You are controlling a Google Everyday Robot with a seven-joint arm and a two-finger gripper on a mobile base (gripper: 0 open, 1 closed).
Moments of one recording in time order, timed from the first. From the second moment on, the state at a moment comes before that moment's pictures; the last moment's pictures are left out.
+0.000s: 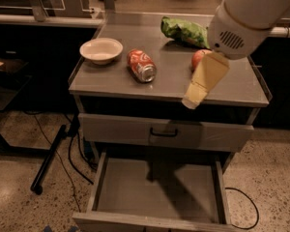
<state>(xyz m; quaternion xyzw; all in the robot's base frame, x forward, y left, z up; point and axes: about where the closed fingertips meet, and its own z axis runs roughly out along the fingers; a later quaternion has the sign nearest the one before) 0.487 -0.135 0.972 -0.49 0.85 -0.03 0.18</state>
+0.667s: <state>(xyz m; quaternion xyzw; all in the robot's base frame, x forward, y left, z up) 0.532 -0.111 0.961 -0.46 0.87 -0.02 0.18</state>
